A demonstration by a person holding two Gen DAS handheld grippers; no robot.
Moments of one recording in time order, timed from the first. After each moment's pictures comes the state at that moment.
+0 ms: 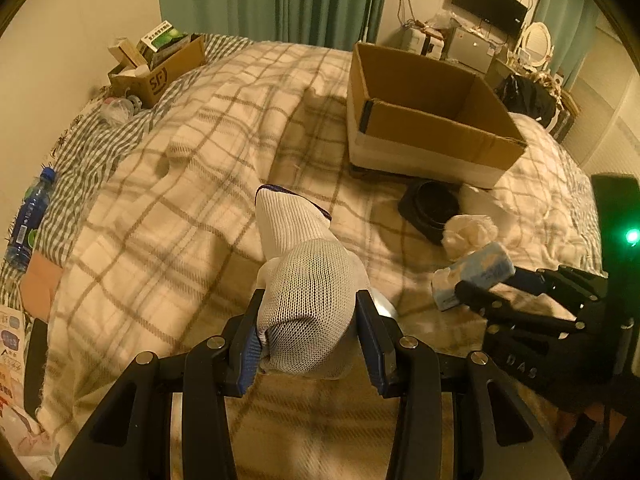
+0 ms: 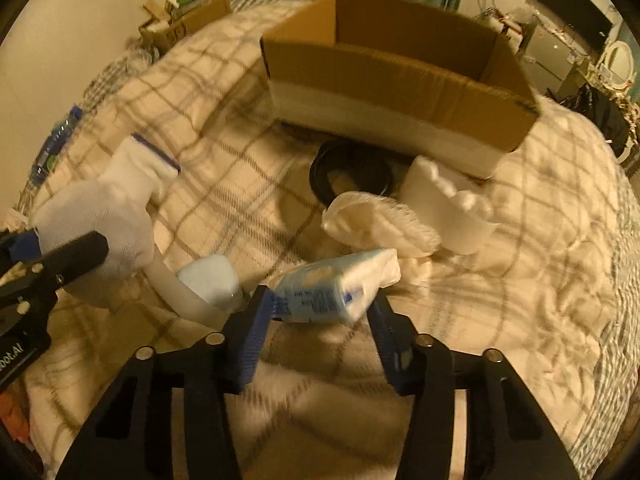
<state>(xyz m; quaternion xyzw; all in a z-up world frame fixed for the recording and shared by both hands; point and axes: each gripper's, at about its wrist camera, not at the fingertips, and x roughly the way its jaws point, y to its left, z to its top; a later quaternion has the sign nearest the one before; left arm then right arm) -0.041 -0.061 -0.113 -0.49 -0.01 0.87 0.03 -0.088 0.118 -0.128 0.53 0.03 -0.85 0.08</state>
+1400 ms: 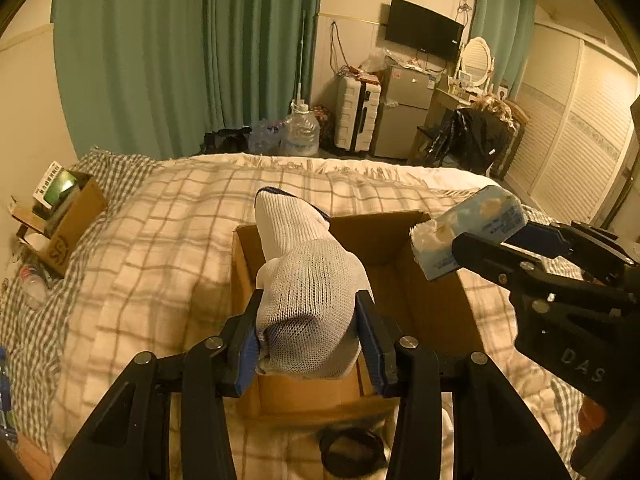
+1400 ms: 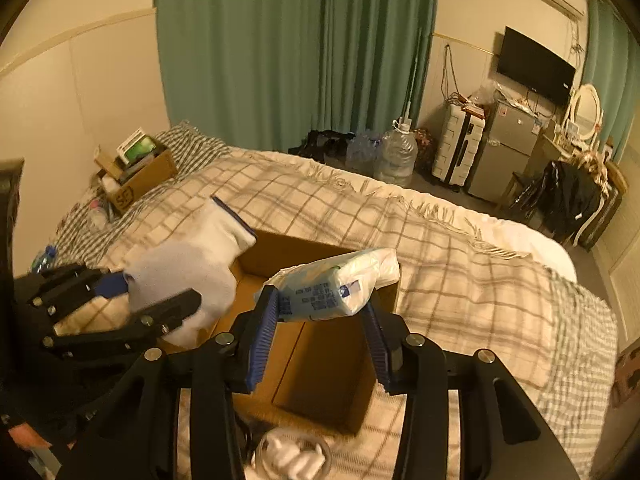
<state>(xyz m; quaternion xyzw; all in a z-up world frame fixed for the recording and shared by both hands) -0.242 0.051 -0.041 -0.39 0.03 0.91 0.13 -0.252 0.219 0.015 0.37 0.01 -0.93 0.05</state>
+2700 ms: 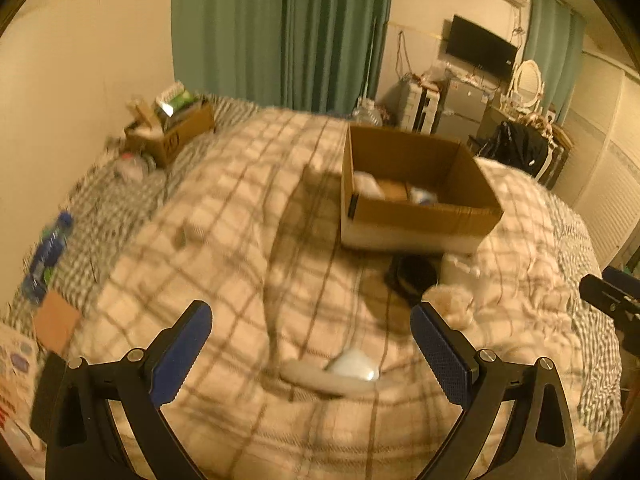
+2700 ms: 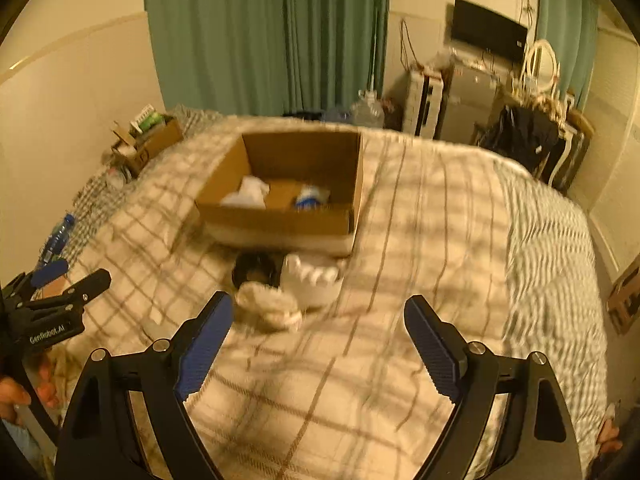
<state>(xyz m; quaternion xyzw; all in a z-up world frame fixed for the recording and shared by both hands) -0.041 -0.055 -0.075 -0.40 -0.01 0.92 0.02 -0.028 0.215 -0.016 0.40 -0.04 -0.92 0.00</state>
